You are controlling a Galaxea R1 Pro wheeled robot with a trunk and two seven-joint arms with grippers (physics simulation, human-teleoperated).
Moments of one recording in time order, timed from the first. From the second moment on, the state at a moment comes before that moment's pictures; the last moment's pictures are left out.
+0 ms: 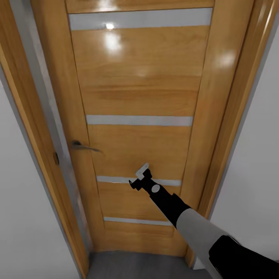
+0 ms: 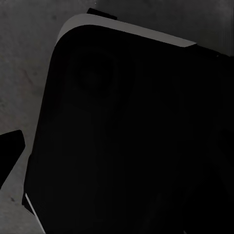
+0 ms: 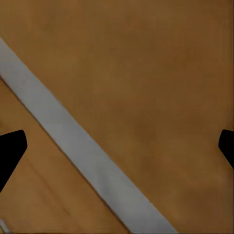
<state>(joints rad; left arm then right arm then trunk) 0.00 -0.02 0.01 -0.07 0.29 0.00 0.00 -0.91 0.17 0.59 -0.54 0.15 0.03 0.07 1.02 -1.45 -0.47</state>
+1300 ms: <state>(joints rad) 0.00 -0.02 0.01 -0.08 0.29 0.00 0.00 -1.03 0.17 0.59 -0.49 0.13 0.15 0.02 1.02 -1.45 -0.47</state>
